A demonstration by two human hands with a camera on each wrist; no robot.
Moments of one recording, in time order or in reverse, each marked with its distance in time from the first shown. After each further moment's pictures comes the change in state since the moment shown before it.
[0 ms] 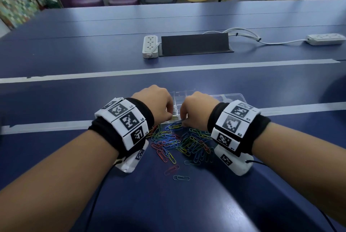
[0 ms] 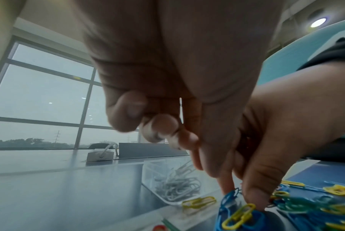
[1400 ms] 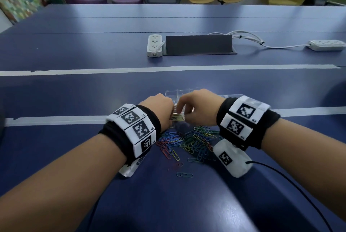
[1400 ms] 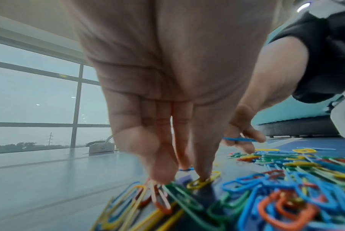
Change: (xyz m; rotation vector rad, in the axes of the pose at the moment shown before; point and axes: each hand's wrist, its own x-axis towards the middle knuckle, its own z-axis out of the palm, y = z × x) left_hand -0.005 -0.001 0.021 0.089 -0.052 -0.026; right_hand -0.003 0.001 -0.007 0.197 -0.014 -0.064
